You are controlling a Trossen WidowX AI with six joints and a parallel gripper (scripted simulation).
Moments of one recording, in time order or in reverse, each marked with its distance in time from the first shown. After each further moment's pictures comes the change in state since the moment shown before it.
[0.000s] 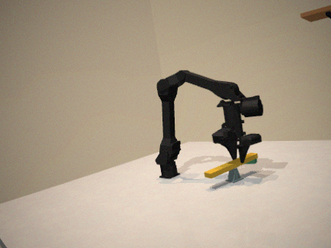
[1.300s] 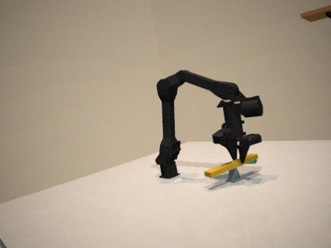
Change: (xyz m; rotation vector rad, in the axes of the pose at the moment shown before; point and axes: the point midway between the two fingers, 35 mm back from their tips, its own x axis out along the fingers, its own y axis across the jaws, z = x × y) arm 0.002 0.000 0.000 -0.001 0.001 0.002
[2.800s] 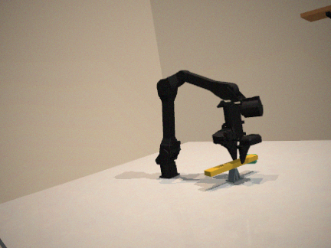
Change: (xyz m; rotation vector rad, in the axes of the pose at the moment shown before) arm 0.000 0.000 0.000 -0.001 0.001 0.002
